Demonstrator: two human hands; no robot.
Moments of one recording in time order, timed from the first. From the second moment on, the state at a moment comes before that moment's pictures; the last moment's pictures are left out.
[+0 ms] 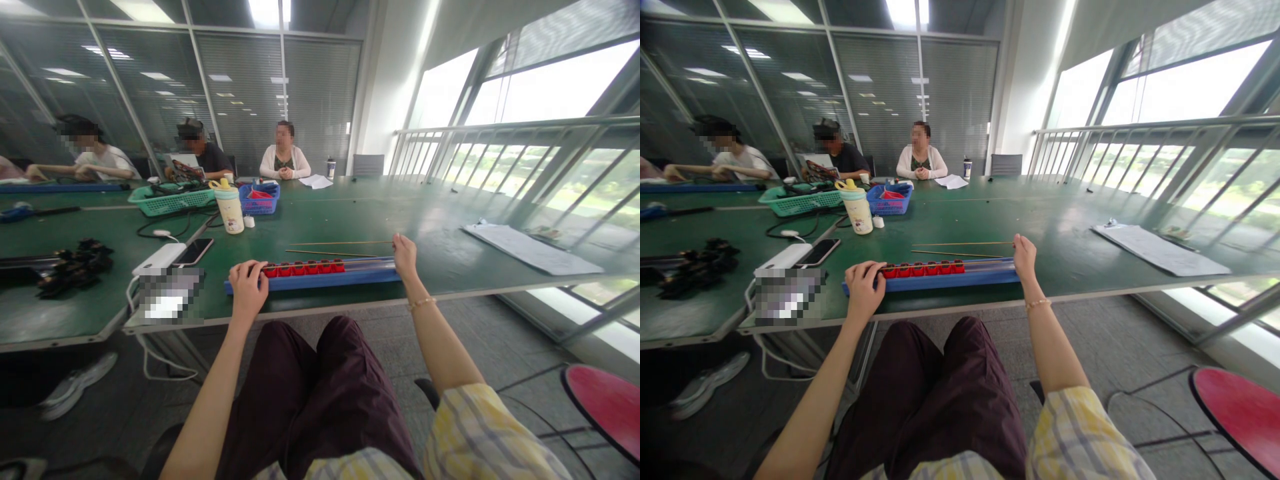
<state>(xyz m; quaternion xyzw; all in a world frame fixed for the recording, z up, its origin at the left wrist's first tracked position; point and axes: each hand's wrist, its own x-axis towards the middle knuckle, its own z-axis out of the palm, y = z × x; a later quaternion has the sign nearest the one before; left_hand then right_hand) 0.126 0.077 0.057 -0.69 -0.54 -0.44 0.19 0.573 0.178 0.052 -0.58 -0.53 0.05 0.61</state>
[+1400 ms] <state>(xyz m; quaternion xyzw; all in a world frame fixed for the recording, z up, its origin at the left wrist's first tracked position) 0.126 0.076 0.056 -0.69 -0.54 -0.44 0.19 0.567 0.195 0.047 -0.69 -0.67 0.07 0.29</state>
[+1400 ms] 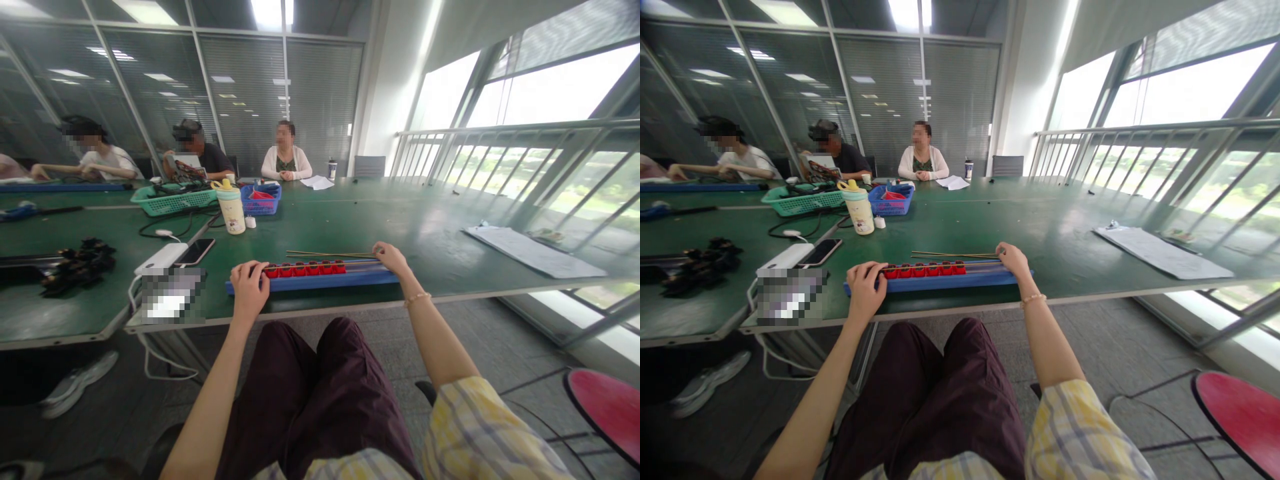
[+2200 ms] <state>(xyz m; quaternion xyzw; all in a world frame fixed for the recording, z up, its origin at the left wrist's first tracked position) 0.127 0.077 0.057 -0.69 -0.54 -0.44 0.20 0.552 0.183 0.072 -0.74 -0.66 0.06 0.09</state>
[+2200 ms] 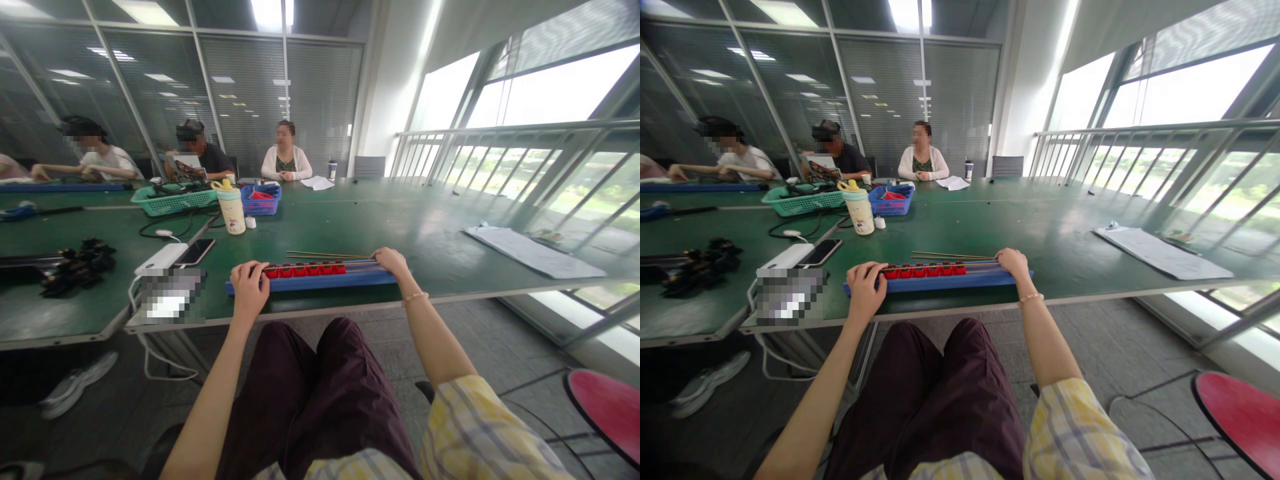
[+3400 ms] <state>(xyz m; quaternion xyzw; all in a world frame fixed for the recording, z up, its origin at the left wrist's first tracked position) 0.126 0.077 0.057 -0.69 -0.54 -0.44 0.19 0.551 0.176 0.065 -0.72 -0.65 0.04 0.23</state>
